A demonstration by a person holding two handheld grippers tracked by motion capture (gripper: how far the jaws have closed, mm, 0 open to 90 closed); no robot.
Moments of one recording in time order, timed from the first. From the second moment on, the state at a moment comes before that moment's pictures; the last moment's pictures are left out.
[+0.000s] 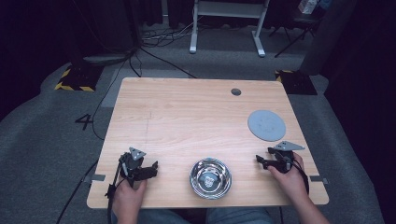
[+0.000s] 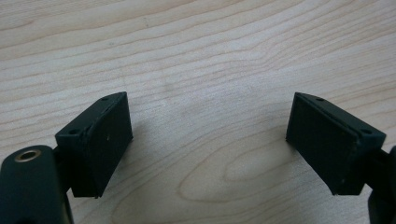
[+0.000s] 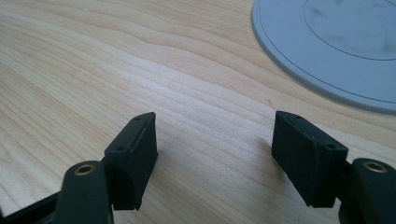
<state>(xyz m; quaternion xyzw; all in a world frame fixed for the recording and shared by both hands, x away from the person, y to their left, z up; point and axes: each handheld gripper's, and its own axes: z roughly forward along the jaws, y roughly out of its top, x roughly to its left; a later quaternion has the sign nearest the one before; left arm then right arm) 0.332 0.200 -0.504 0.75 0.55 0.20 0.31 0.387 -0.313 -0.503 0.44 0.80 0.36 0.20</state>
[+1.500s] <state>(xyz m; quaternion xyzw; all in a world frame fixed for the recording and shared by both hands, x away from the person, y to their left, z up) 0.332 0.200 -0.504 0.75 0.55 0.20 0.31 0.380 -0.309 -0.437 0.38 0.80 0.44 0.16</state>
